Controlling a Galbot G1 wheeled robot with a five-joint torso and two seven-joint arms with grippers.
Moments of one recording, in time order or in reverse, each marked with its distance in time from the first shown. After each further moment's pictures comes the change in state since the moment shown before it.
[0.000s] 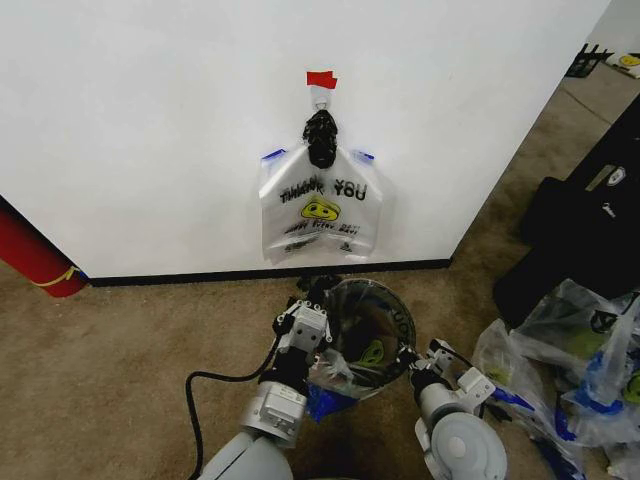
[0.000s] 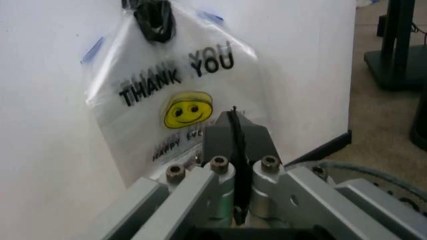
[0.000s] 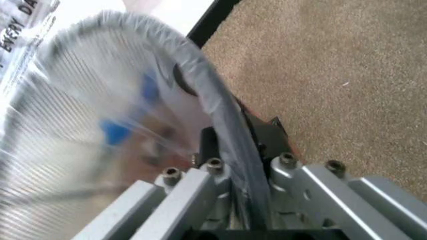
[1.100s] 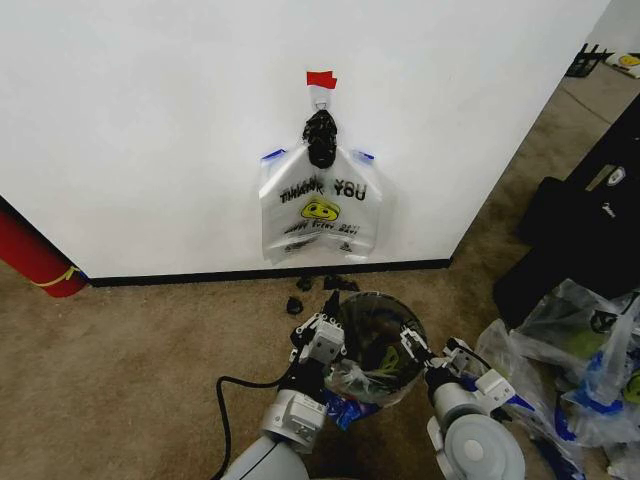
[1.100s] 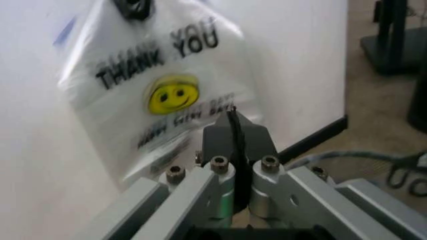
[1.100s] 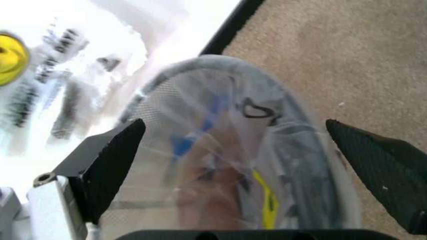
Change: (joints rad) left arm -0.019 0.000 0.034 0.108 0.008 -0.050 -0.030; right arm -0.048 -0.006 0.030 0.105 0.037 0.011 0.005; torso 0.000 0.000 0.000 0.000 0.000
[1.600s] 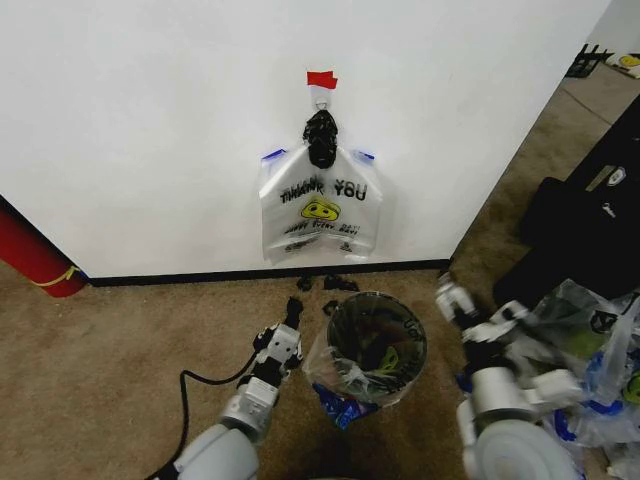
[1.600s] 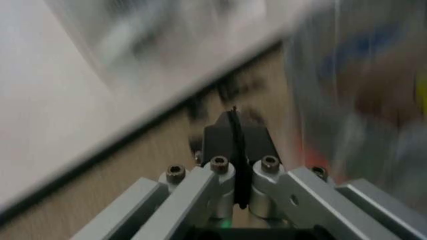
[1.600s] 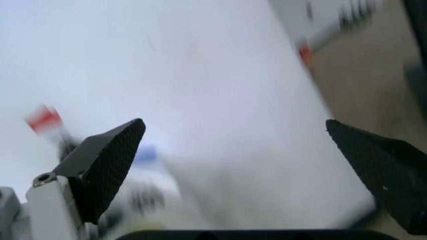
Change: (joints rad) left arm 0.027 0.252 -0.137 0.052 -0.368 0.128 0.141; right arm -0.020 -0.064 0.099 0.233 -0.282 0.452 -0.275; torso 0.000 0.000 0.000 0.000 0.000
